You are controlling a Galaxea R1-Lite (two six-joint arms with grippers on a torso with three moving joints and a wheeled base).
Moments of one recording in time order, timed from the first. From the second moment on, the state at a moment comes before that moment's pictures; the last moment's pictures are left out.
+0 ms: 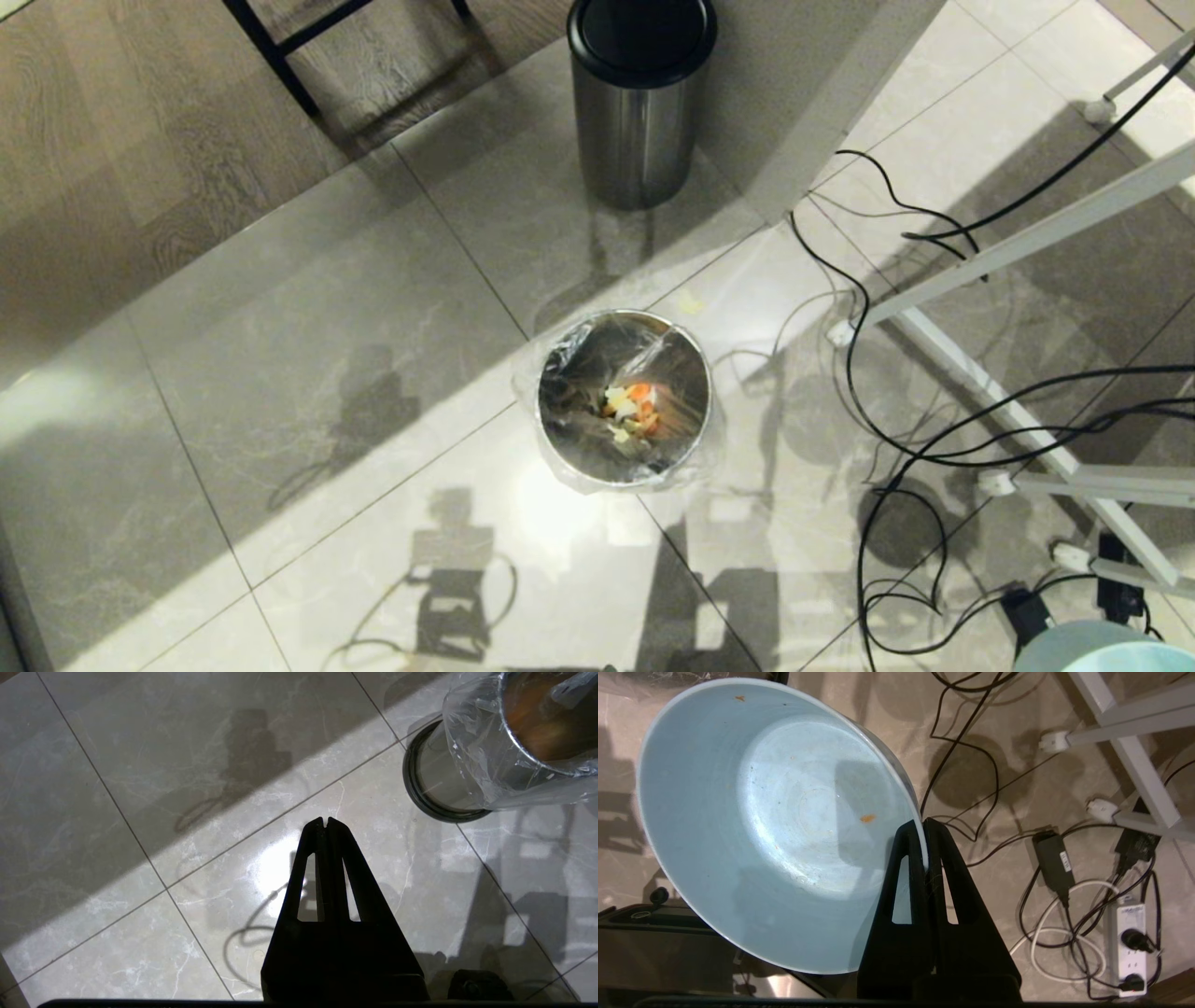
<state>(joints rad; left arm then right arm) 0.00 0.00 0.00 0.00 0.02 -0.06 0.09 0.30 0.00 -0.05 -0.05 -0.02</state>
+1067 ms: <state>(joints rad) 0.00 0.00 0.00 0.00 0.02 -0.06 0.00 0.04 0.00 -0.05 -0.02 0.00</state>
